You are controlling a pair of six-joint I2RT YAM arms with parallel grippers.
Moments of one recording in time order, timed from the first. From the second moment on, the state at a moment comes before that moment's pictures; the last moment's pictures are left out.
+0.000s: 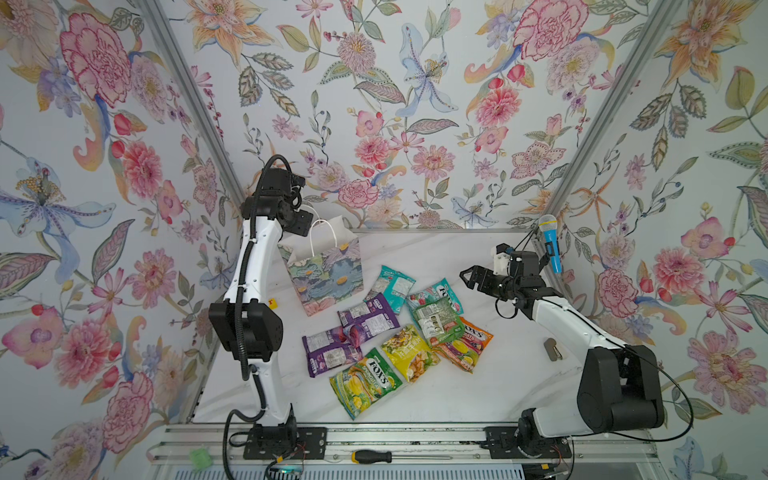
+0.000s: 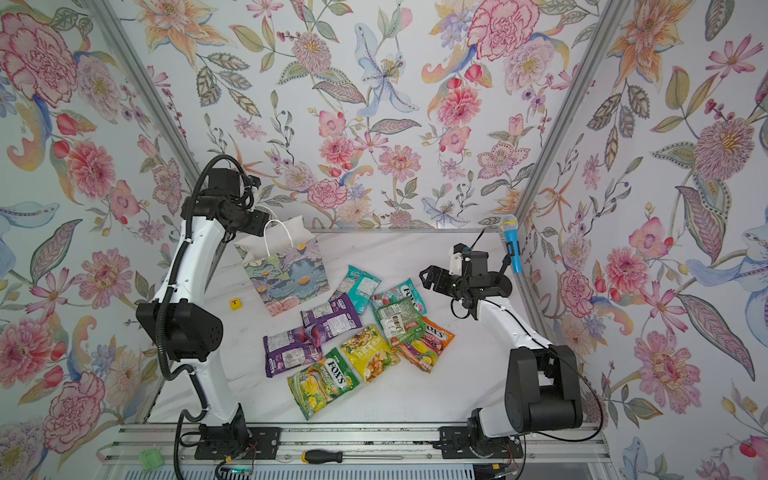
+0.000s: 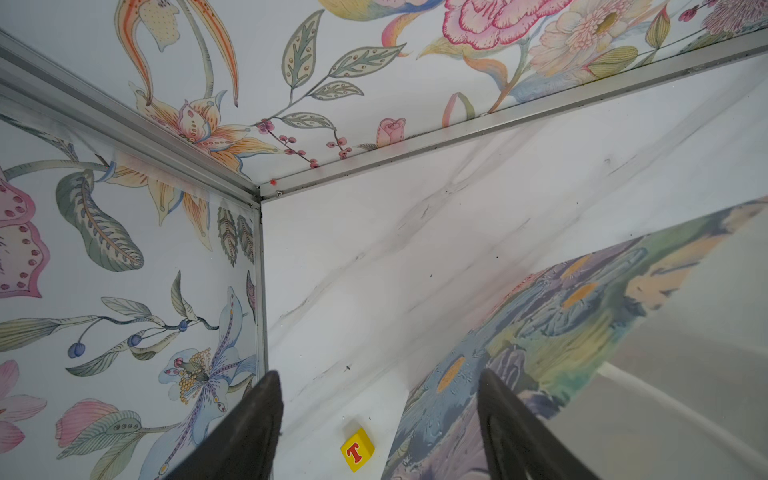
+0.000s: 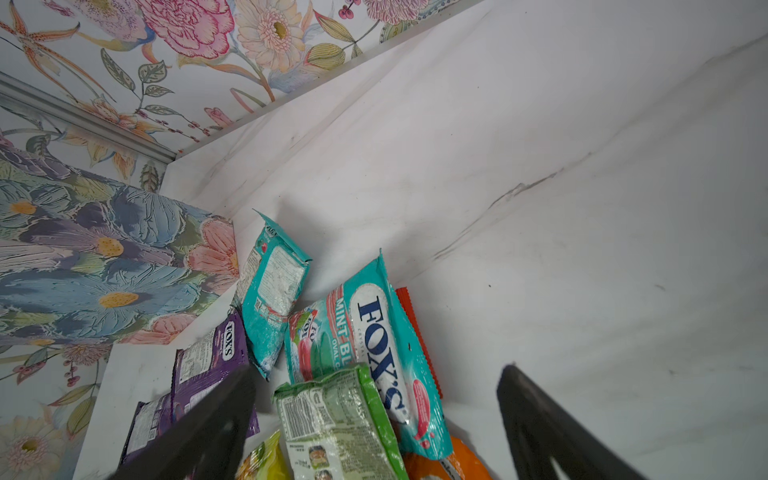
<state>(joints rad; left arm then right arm) -0.02 1.99 2.22 -1.05 -0.07 0.28 0.11 1.46 0.95 -0.16 -0.39 0.40</state>
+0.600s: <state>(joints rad) -0.02 1.86 2.16 -1.04 0.00 0.28 0.11 1.47 0.96 -0.17 -0.40 0.40</state>
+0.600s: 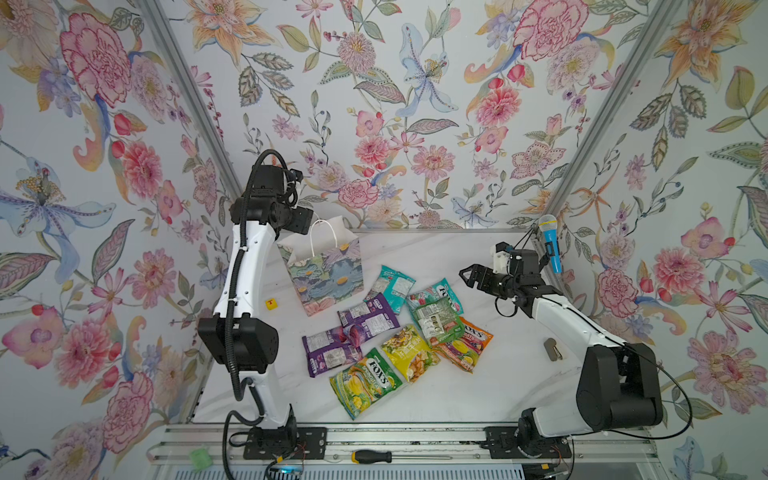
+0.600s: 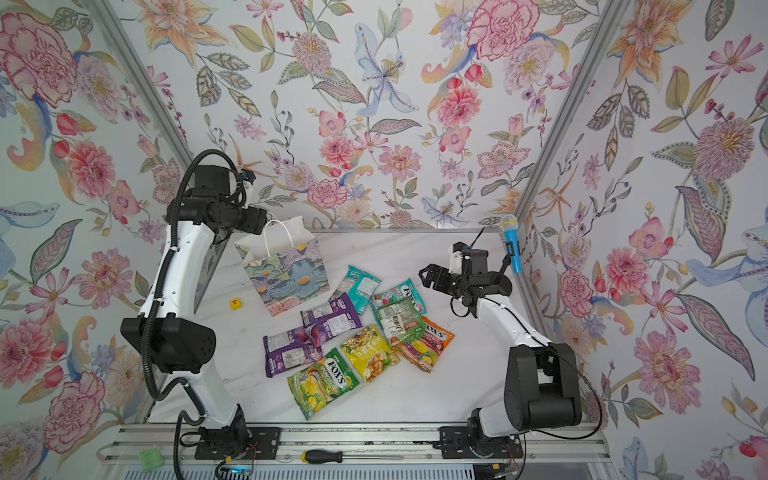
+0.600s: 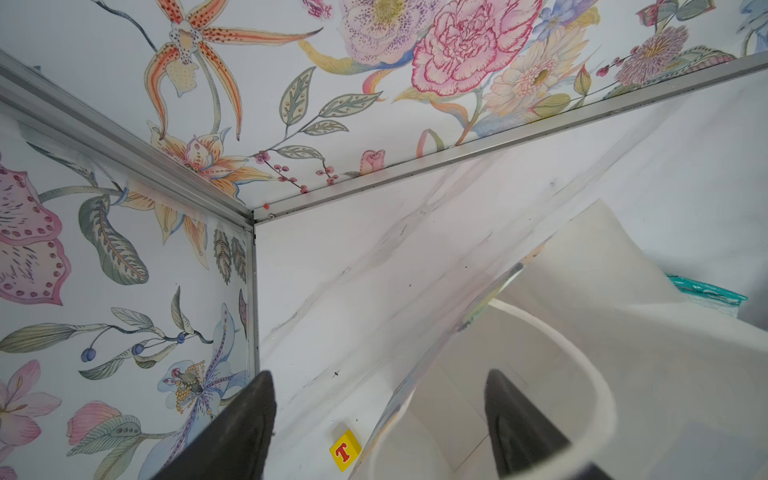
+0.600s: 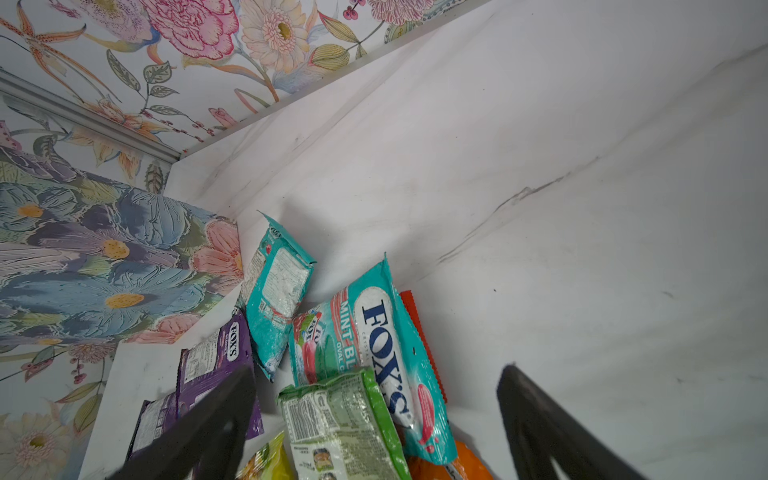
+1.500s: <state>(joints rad) -0.04 1.93 2.09 -1.04 -0.01 0.30 0.11 1.46 0.96 -0.17 -0.40 0.40</state>
